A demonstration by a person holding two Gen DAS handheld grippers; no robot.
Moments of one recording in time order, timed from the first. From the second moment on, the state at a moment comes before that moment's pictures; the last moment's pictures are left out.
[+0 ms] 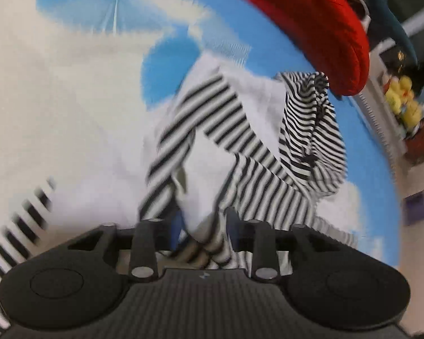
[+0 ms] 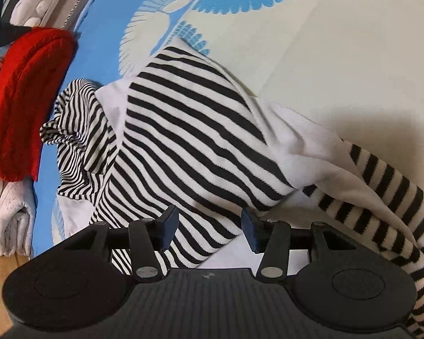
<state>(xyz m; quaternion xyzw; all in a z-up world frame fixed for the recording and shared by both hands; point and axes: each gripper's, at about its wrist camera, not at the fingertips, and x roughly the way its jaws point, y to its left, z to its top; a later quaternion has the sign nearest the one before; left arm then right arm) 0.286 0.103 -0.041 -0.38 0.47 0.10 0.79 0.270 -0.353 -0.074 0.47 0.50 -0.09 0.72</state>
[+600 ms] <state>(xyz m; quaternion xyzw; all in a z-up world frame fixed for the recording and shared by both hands) 0.279 0.116 -0.026 -0.31 0.48 0.17 0.80 0.272 -0.358 -0.078 0.44 0.50 -0.14 0.73</state>
